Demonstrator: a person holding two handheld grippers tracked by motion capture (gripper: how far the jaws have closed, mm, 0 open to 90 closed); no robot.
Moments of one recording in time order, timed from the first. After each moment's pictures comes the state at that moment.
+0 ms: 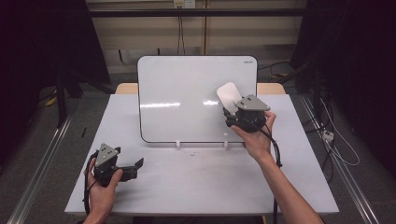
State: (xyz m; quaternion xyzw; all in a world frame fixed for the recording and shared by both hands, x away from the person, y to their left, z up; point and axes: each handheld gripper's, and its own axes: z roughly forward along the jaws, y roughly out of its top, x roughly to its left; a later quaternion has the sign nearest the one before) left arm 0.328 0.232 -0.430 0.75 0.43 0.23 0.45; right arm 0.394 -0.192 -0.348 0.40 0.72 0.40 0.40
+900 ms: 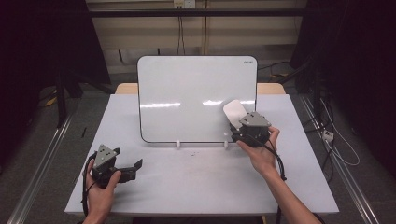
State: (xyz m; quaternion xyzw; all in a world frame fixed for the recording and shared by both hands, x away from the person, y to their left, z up) left arm 0.327 0.235 -0.431 0.75 0.43 0.23 0.44; right arm 0.376 -0.205 -0.392 0.42 0.74 0.35 0.39
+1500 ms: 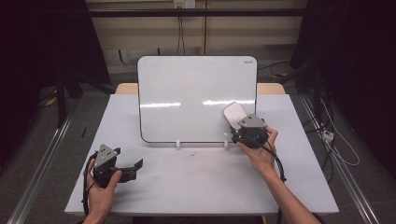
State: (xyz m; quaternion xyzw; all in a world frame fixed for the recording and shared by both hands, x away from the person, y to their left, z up) left arm 0.327 0.234 -0.430 0.75 0.43 0.23 0.45; right arm 0.382 -0.206 -0.409 0.42 0.75 0.32 0.39
